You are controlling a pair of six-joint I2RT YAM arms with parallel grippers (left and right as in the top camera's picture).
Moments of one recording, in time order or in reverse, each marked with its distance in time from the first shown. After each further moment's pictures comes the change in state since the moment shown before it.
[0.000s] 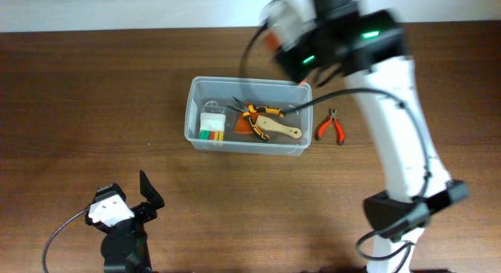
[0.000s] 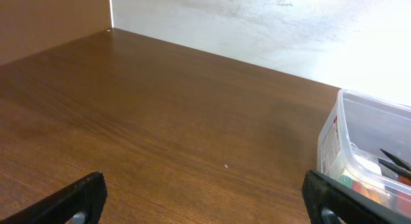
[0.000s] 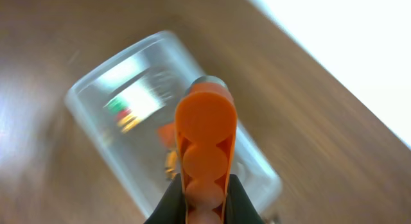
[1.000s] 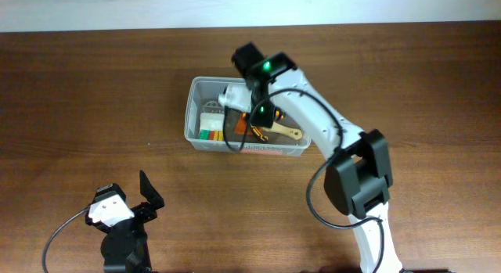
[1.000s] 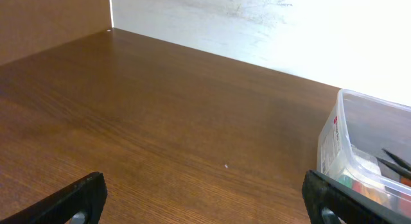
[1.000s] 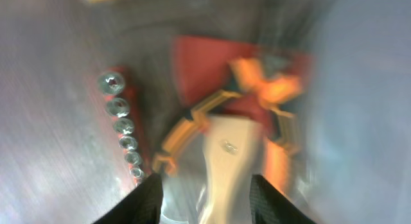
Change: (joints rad) left arm 0.000 0.000 0.000 0.000 0.000 0.000; right arm 0.110 0.262 -0.260 0.092 0.206 -0.290
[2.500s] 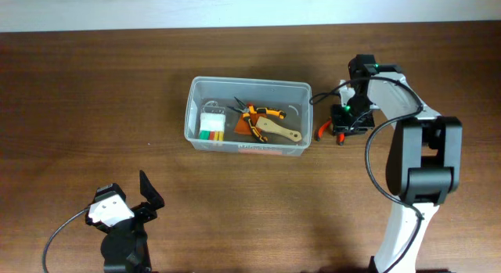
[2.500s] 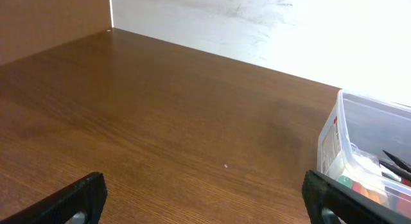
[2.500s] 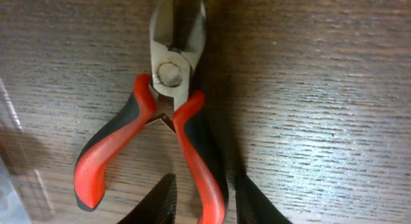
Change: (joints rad) left arm 0.000 0.000 0.000 0.000 0.000 0.000; right arm -0.524 -0.086 -0.545 0.235 -0.128 0.703
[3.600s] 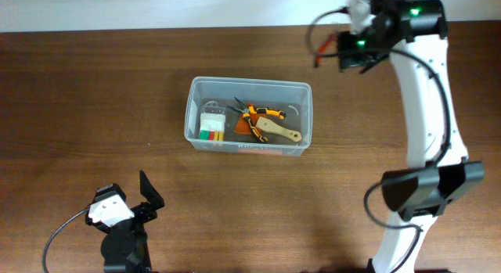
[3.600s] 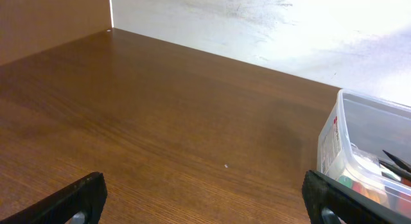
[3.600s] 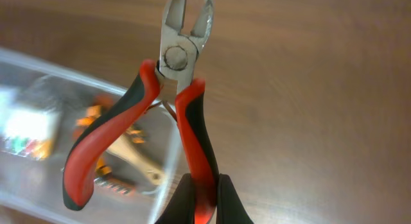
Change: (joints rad) left arm 0.000 0.000 0.000 0.000 0.000 0.000; right arm 0.117 -0.103 0.782 -0.380 0.003 -0.071
